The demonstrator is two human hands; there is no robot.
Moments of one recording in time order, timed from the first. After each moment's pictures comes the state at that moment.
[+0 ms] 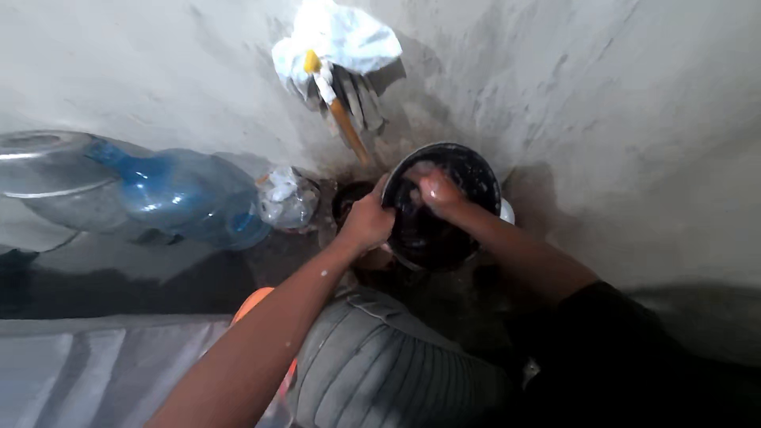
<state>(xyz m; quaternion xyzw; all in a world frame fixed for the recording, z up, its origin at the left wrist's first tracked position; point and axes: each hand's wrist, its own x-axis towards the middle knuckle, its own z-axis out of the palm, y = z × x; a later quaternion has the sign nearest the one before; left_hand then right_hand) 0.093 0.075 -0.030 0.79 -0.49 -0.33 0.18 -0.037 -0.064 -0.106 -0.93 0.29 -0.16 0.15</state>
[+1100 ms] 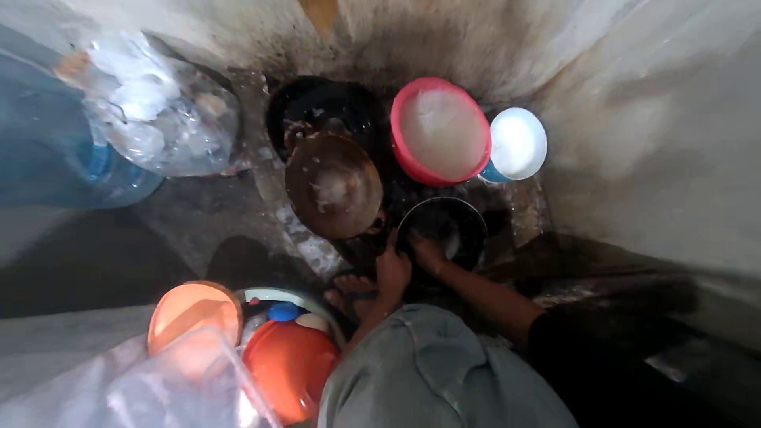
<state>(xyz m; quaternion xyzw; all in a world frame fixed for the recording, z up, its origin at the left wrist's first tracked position) 0.059 0.123 -0.344 0.82 -0.30 -0.47 0.10 -0.051 0.068 -0.419 -0.78 0.47 0.15 0.39</state>
